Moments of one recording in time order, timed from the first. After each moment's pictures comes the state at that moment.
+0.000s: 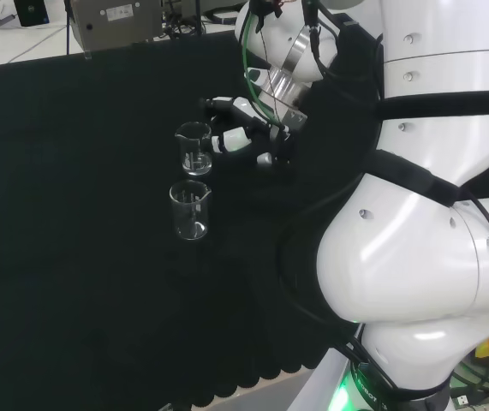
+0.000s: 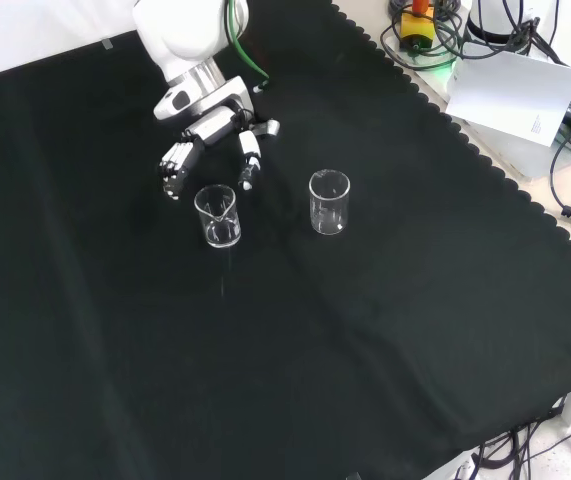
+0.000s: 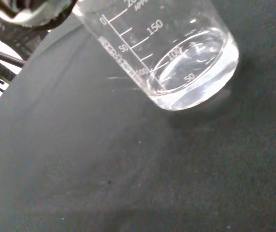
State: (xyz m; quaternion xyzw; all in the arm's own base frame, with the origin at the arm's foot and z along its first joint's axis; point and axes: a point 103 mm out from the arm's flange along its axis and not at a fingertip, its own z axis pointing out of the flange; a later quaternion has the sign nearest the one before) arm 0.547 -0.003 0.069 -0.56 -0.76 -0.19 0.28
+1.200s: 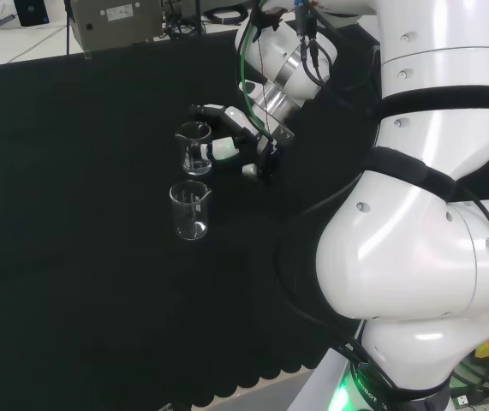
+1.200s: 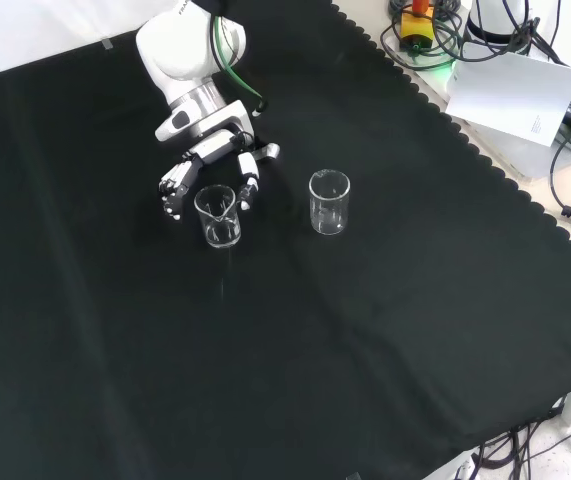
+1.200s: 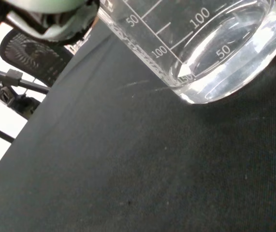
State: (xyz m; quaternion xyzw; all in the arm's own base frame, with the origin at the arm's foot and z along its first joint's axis) arm 0.561 0.021 0.044 -0.55 -0.74 -0.26 0.30
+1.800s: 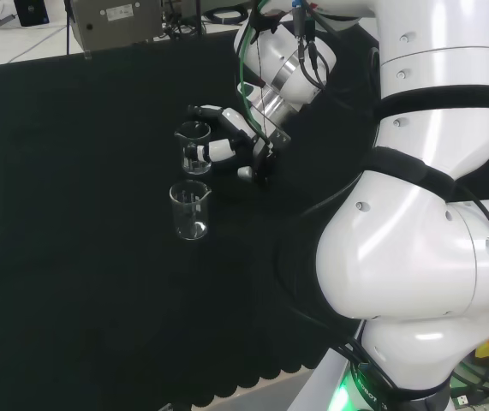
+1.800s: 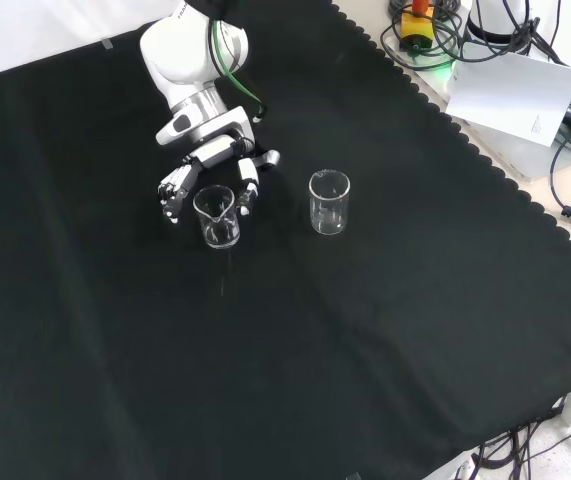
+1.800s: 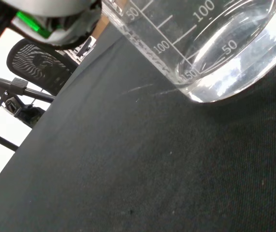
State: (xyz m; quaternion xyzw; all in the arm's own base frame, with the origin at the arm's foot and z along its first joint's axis) arm 0.565 0.029 0.038 -0.54 -0.74 -0.27 0.29
